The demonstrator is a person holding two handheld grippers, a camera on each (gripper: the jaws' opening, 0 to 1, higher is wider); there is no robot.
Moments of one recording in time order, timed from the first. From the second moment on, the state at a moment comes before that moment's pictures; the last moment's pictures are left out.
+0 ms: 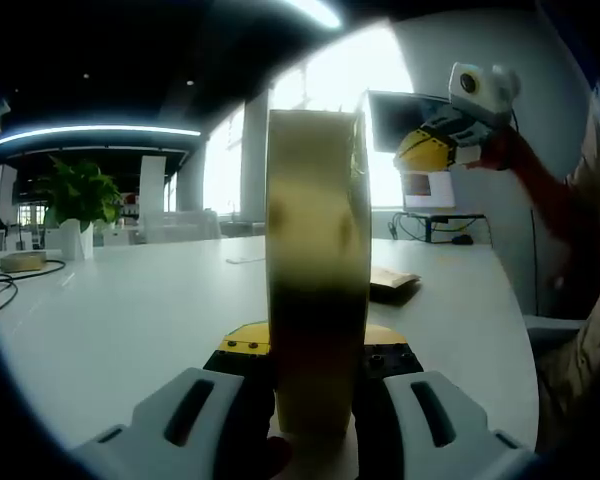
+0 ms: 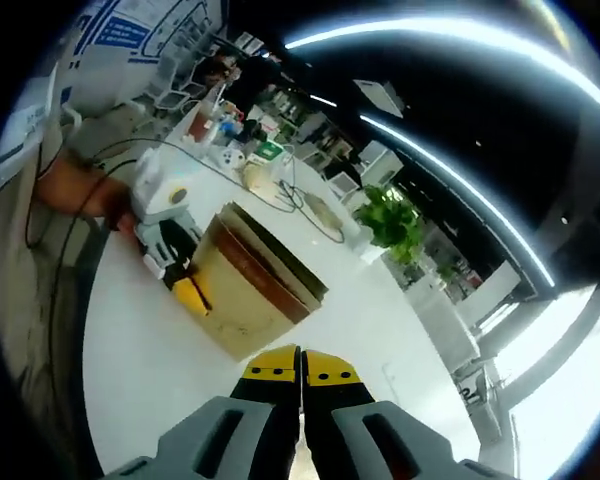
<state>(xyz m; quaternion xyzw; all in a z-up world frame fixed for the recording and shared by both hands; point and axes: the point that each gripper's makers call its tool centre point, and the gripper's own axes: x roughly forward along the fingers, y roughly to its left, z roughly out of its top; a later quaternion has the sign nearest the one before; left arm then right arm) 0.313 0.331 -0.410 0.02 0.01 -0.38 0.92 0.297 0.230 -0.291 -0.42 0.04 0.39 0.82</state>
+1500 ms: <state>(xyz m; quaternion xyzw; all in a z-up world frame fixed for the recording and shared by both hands) 0.311 0.331 -0.410 0.01 0.01 -0.39 0.92 0.297 0.310 -0.297 -0.57 0.03 0.48 0.66</state>
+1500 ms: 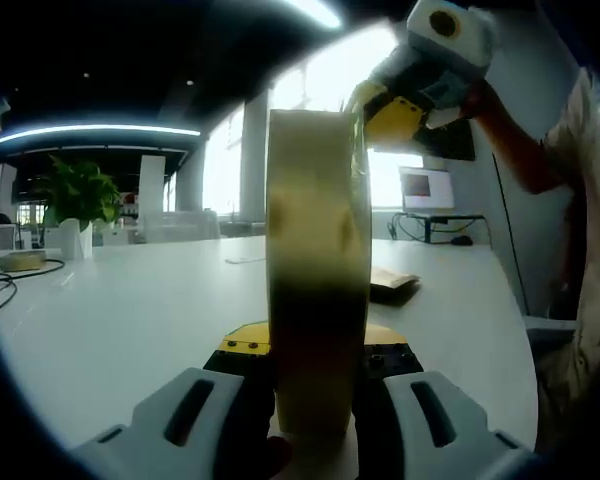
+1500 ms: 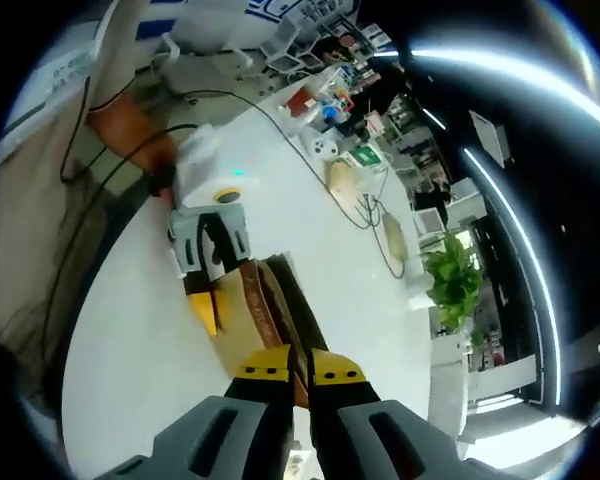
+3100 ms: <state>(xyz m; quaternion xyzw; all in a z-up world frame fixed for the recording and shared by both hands) 0.310 0.330 -0.409 0.01 0.01 -0.39 0.92 0.297 0.315 -0.304 -0.62 0.06 0.50 0.60</state>
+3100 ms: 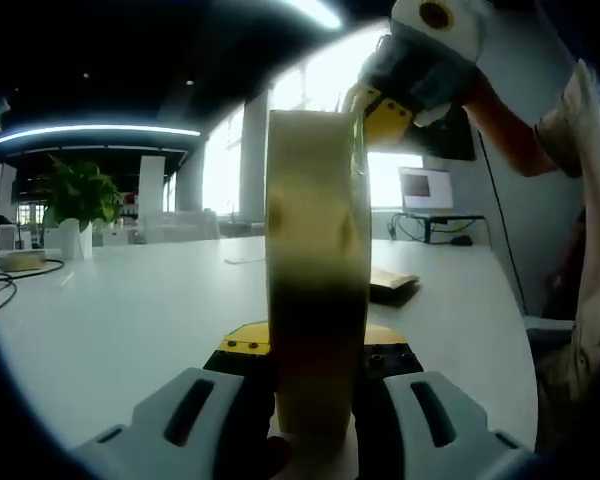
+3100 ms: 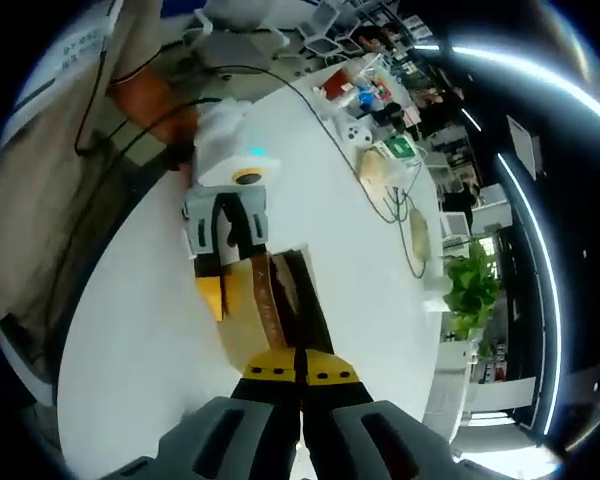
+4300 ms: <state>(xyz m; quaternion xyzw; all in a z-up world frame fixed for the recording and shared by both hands) 0.311 0.330 -0.410 0.01 0.01 -0.39 0.92 0.304 0.309 -0.231 -0.60 0.00 0.45 0.66</state>
